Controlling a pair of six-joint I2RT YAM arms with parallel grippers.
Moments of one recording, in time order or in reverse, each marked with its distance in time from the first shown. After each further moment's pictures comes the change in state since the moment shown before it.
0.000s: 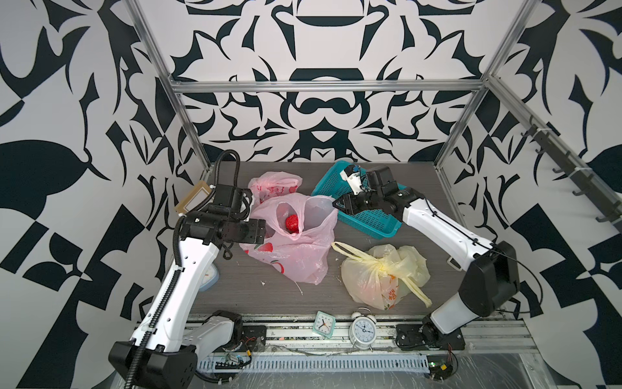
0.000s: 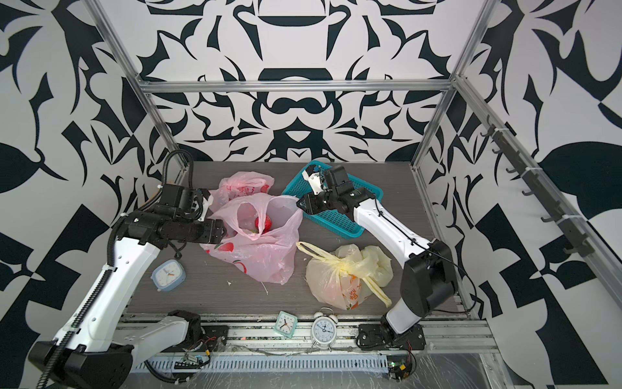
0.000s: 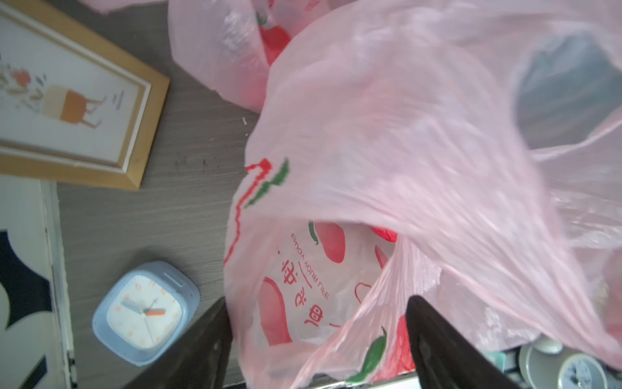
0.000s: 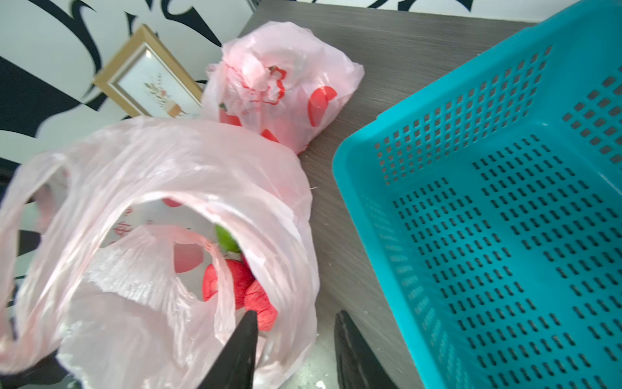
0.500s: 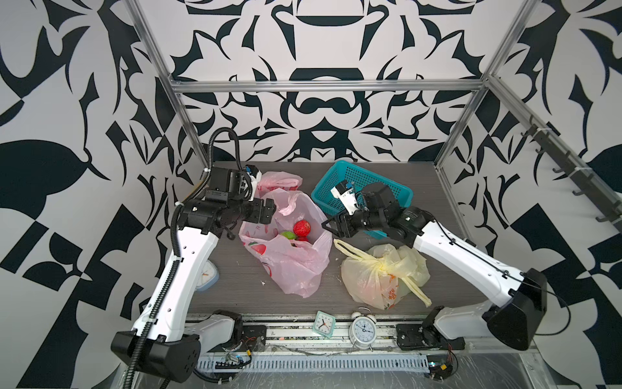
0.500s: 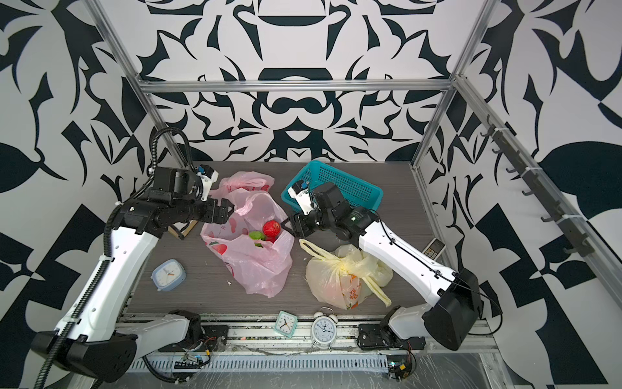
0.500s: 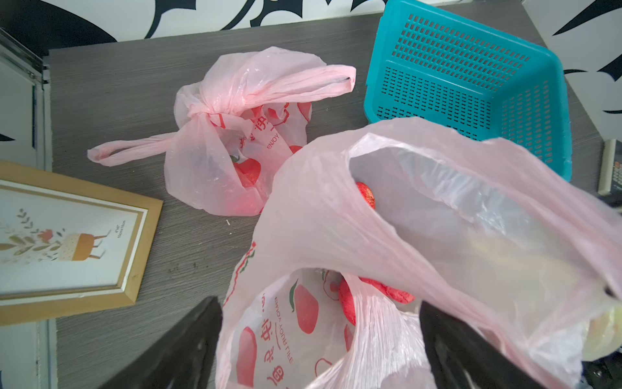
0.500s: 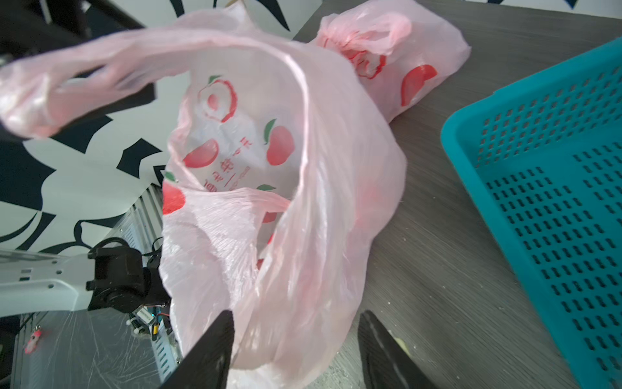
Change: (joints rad) left arm 0.000 0.114 0.133 0.146 0.084 0.096; right arm 0.226 -0.183 -0.092 -0.036 0.098 0.056
